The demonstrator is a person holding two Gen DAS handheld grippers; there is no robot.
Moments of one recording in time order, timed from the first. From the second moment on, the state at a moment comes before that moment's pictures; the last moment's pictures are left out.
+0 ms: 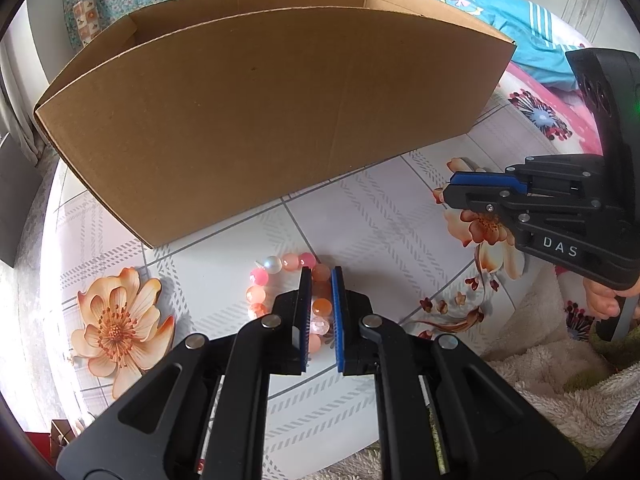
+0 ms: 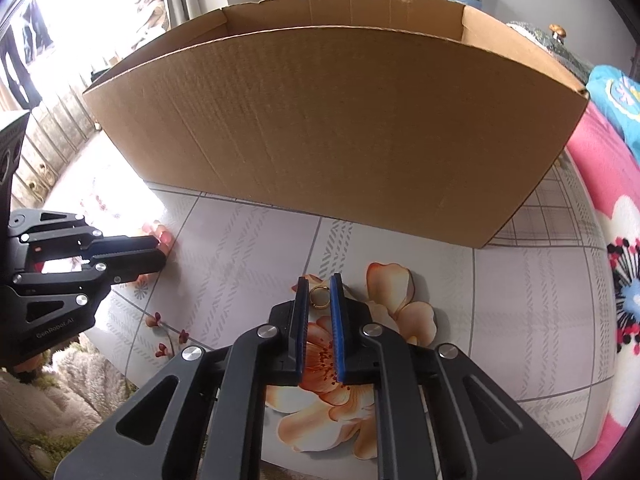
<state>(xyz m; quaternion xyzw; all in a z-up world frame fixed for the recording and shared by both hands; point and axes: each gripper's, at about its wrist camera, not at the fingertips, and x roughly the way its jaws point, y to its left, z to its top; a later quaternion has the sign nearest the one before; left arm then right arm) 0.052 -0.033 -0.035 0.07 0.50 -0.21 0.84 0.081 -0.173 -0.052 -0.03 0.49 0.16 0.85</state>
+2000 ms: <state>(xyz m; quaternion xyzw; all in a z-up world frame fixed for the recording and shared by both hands) 0.129 -0.009 0.124 0.04 0.36 -0.28 0.89 0.136 -0.253 0.093 0.09 0.33 0.22 0.91</state>
